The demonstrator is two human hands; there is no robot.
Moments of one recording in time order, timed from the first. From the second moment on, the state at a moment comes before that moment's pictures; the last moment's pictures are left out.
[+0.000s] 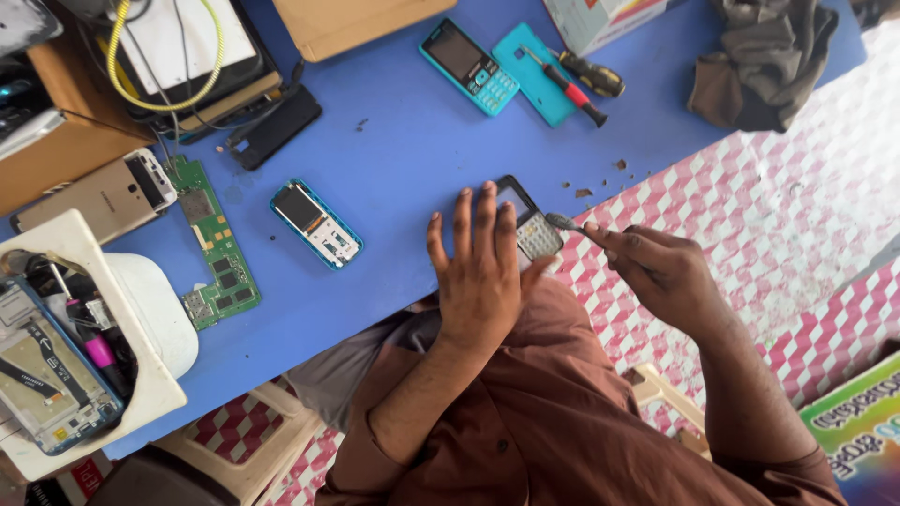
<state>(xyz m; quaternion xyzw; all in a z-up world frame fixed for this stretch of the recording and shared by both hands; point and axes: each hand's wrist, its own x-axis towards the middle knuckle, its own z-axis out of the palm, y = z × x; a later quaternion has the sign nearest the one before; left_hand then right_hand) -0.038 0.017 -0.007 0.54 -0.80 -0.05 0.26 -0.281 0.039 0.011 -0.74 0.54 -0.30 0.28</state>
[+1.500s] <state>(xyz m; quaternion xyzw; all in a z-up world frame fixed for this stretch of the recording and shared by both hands) -0.005 0.018 -0.015 0.49 -0.83 -0.04 0.27 -0.243 0.006 0.014 -0.82 0.55 -0.17 -0.01</state>
